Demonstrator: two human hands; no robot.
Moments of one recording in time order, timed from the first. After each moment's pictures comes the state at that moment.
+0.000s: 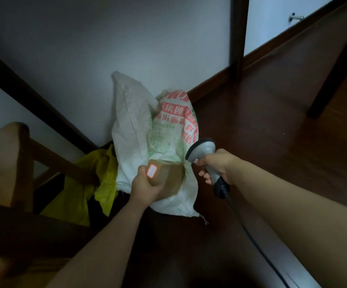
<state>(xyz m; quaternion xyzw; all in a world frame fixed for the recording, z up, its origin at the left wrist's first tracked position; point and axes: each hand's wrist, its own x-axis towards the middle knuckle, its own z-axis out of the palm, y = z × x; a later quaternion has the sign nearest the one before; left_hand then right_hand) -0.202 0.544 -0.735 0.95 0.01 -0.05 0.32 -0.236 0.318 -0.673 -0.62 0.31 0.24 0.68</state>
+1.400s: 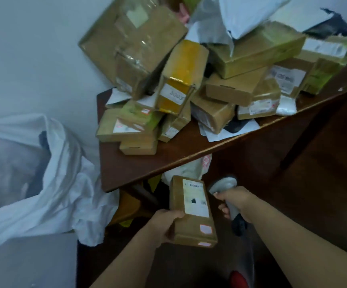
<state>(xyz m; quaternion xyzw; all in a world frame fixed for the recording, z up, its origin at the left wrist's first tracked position) -0.442 0.487 -0.185 0.66 0.37 -0.36 0.54 -0.415 0.273 -0.183 -0.64 0.33 0.34 0.61</state>
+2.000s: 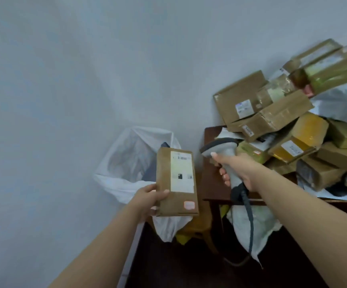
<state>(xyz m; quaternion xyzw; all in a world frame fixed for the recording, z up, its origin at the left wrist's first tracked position) -0.552 0.723 0.044 0.70 0.35 -0.04 0.61 -0.424 0.483 0.087 -0.65 -0.01 0.34 0.68</state>
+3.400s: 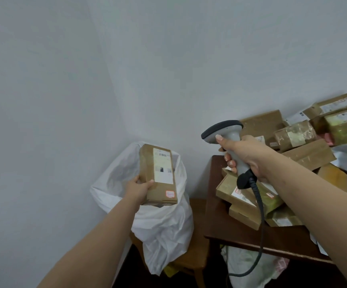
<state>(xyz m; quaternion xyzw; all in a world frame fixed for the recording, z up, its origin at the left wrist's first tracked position) -0.481 0.796 0.077 0.66 0.39 0.18 0.61 -0.364 0.537 0.194 -0.70 -0.11 0.24 0.66</state>
